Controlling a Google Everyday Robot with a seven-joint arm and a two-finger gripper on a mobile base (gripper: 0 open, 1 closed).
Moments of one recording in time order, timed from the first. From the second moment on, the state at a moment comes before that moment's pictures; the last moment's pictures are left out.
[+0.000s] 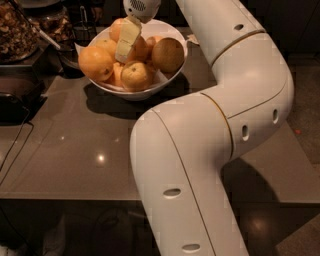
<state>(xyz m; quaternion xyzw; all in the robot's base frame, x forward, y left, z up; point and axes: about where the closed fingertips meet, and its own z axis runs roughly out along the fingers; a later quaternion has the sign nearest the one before) 0.727 0.057 0.963 -0.60 0.77 0.06 0.20</state>
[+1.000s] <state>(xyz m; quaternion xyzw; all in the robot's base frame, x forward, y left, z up) 0.722 0.059 0.970 -0.60 0.77 0.07 0.21</state>
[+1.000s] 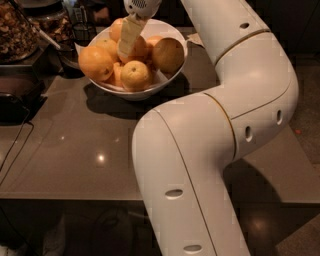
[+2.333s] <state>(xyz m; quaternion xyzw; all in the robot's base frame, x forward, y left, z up) 0.735 0.060 0.933 -0.61 0.77 0.07 0.18</state>
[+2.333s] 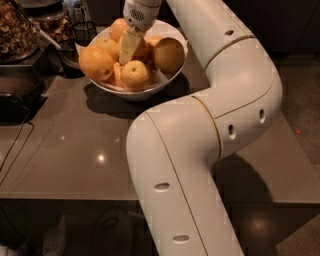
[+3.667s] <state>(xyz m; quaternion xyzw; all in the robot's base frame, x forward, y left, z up) 0.727 0.072 0.972 -0.62 0.73 0.13 0.26</state>
